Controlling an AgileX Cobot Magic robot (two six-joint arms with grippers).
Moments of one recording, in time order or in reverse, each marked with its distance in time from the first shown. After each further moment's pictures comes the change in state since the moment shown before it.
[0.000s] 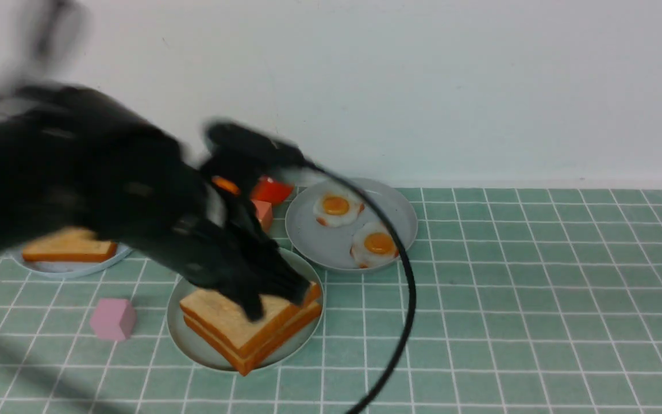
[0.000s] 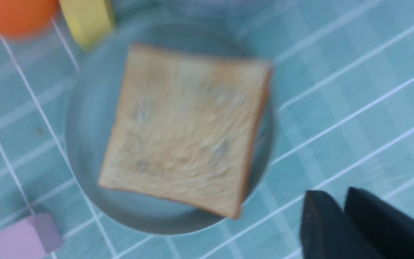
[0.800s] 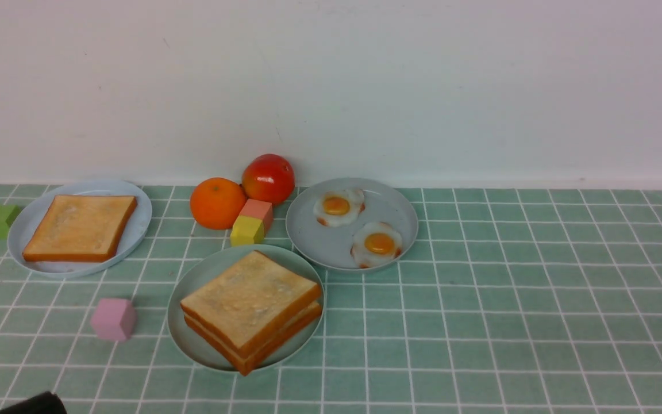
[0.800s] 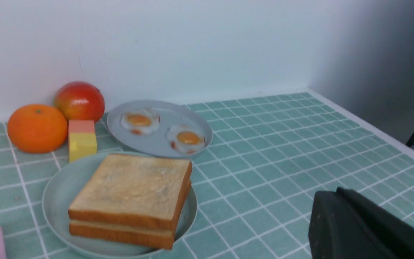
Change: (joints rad) right arm 0.000 -0.403 0.443 -0.568 -0.300 0.606; left arm 0.000 -1.217 0.895 -0.162 -0.471 -0.007
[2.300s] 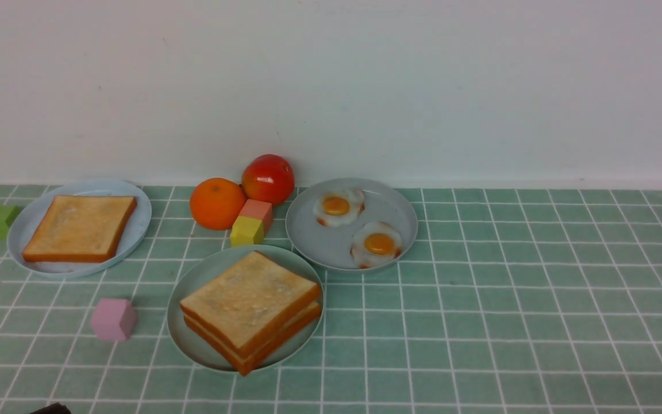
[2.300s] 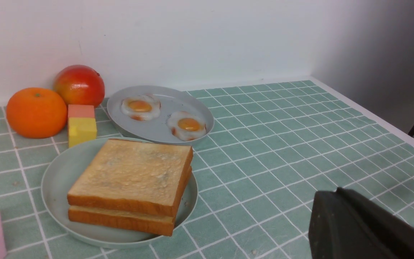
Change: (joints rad) right arm -0.421 -0.285 0.741 0.025 -0.619 -0.277; left arm 0.000 0.000 0.008 -0.005 0.014 0.000
